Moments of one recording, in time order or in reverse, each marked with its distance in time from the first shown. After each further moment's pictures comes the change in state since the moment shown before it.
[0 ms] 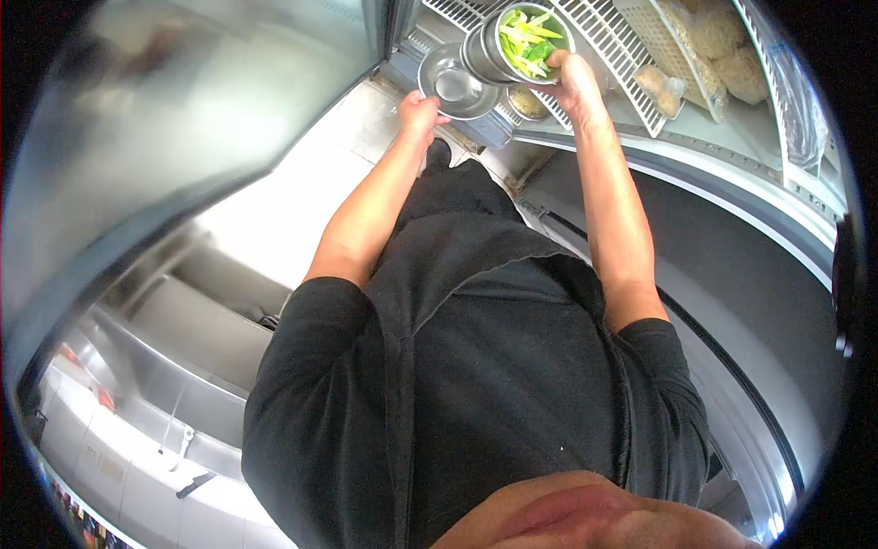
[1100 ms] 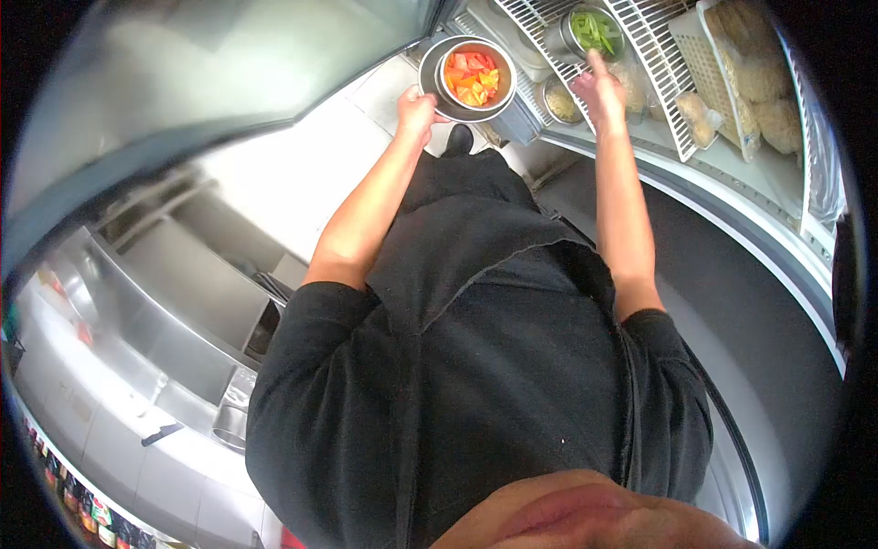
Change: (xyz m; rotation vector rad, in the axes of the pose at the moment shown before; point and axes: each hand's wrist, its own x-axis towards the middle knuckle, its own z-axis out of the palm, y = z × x) left_hand -0.049 0.012 -0.057 -0.090 0.099 0.109; right_hand 0.038 0.052 -0.024 -0.133 0.181 -0.014
